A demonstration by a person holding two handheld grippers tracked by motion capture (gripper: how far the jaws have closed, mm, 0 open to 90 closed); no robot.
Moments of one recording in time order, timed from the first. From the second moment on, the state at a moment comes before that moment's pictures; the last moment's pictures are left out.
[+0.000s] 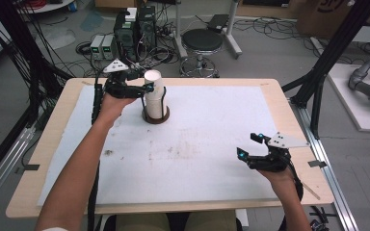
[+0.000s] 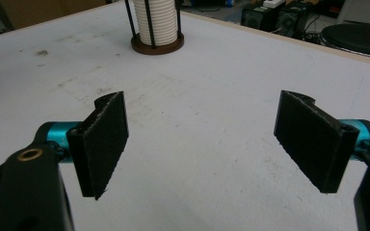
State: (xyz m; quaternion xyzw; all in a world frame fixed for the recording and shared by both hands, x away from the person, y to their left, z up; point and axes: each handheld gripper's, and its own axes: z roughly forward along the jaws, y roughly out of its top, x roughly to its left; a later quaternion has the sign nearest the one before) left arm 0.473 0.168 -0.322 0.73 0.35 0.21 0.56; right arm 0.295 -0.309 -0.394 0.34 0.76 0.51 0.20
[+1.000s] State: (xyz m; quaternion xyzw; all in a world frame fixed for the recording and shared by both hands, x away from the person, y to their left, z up) left arm 0.490 0.146 -0.317 0.71 0.35 0.24 0.56; right arm 0.296 -0.312 -0.398 0.35 0.76 0.51 0.19
